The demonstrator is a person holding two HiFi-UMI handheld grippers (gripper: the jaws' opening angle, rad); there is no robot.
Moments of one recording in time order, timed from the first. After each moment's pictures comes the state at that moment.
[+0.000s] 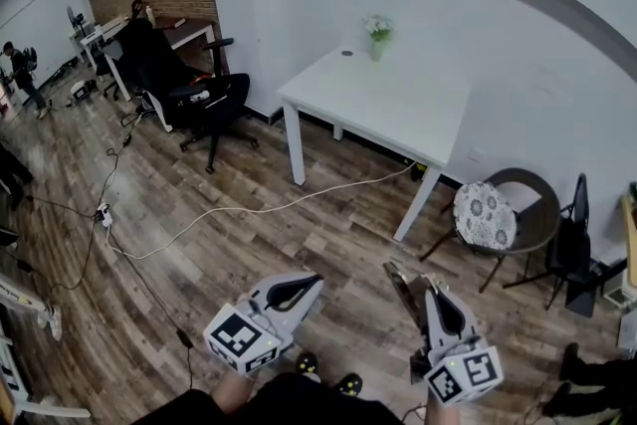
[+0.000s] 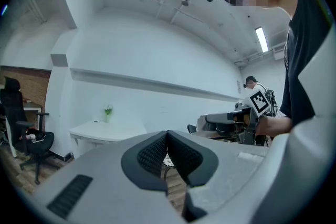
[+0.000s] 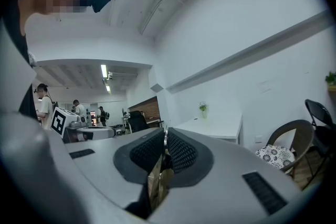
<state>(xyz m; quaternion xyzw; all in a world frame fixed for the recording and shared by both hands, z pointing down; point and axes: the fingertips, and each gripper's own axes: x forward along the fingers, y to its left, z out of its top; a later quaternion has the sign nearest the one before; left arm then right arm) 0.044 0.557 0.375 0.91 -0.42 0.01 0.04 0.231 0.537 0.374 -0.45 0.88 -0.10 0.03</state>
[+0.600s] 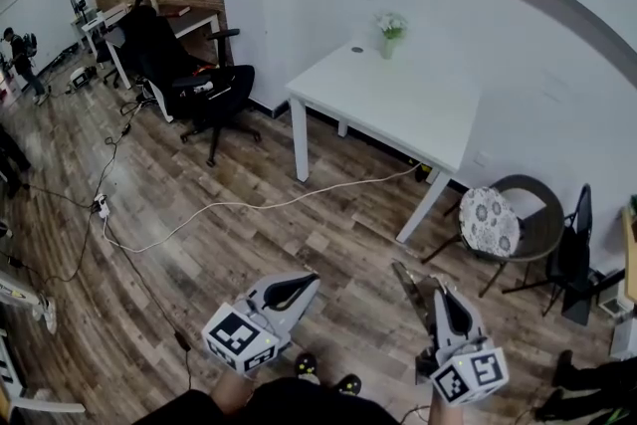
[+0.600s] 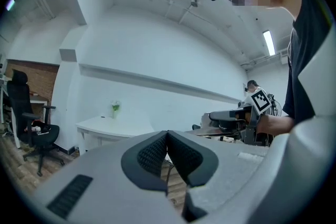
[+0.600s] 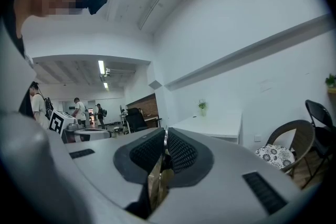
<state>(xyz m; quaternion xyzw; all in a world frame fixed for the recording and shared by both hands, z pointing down) -0.006 0.534 0.391 0.90 -0.44 0.00 0.07 0.203 0.508 0.378 -0.47 0.88 -0.10 0.01</state>
